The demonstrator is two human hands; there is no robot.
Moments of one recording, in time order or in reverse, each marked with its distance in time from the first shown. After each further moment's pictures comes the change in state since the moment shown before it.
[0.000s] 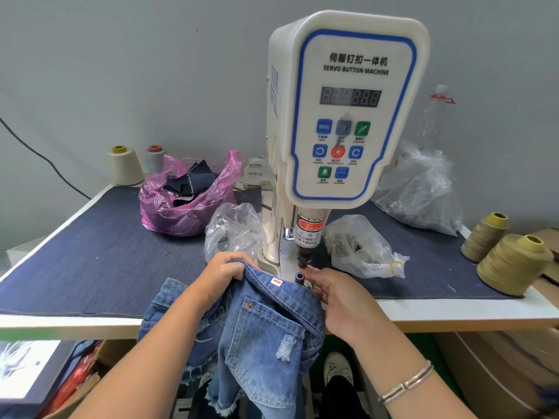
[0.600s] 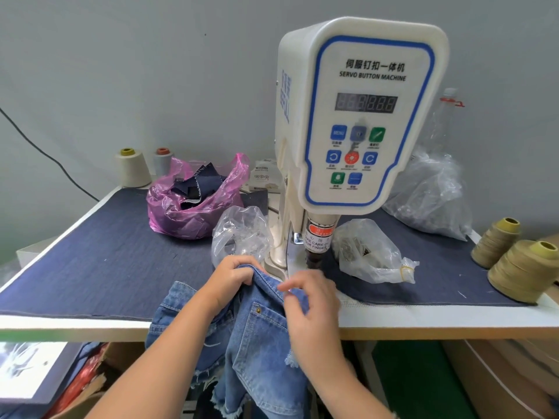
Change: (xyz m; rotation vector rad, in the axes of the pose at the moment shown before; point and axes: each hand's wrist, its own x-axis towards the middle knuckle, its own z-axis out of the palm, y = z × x) left_hand 0.000 -0.001 0.002 0.063 0.043 0.021; right_hand -0.026 0.052 0.040 -0.640 0.164 -1.038
